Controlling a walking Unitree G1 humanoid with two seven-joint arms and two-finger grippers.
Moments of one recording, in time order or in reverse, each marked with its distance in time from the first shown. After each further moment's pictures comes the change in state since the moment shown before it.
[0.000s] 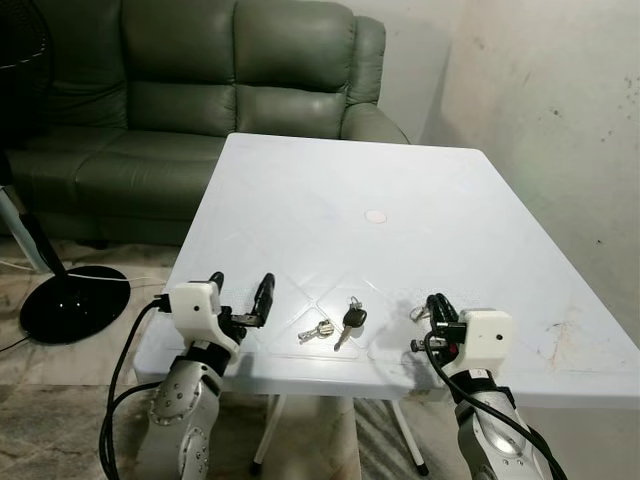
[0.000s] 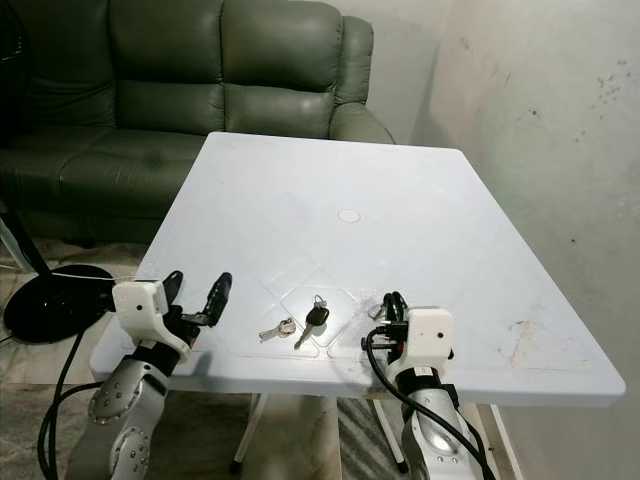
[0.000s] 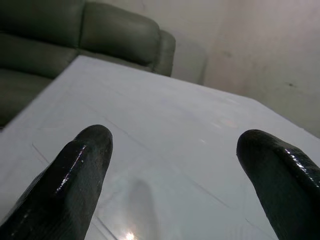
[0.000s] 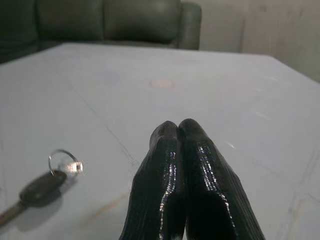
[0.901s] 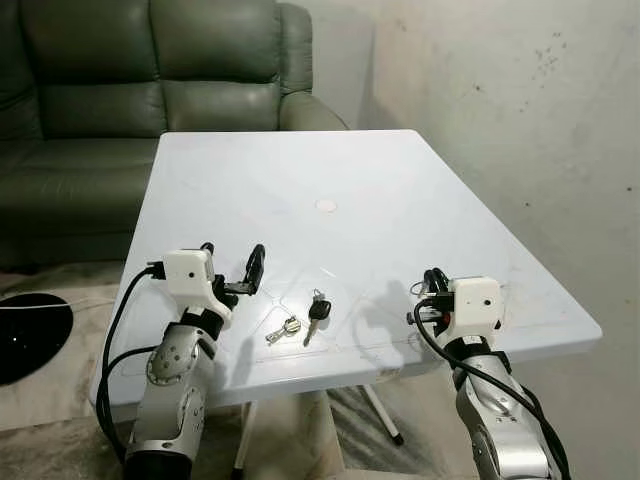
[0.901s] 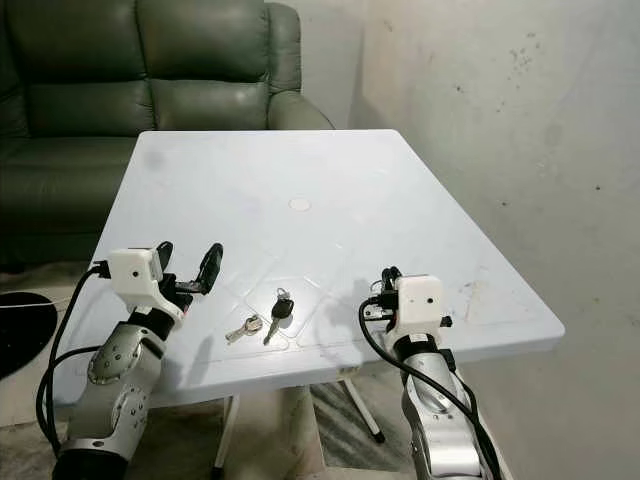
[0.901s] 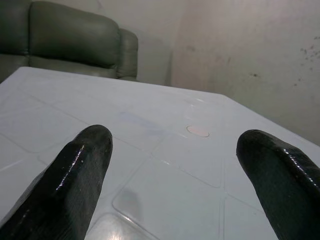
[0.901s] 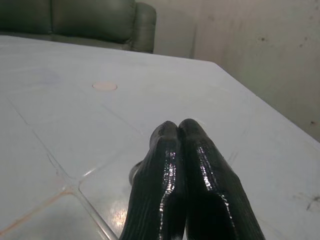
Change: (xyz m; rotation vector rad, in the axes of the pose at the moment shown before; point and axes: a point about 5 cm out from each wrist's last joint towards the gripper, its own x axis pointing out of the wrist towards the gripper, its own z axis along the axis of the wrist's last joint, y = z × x) left arm 0.028 0.011 0.017 0.065 -0.045 0.026; right arm 0.030 0.002 0.017 -0.098 -0.040 0.025
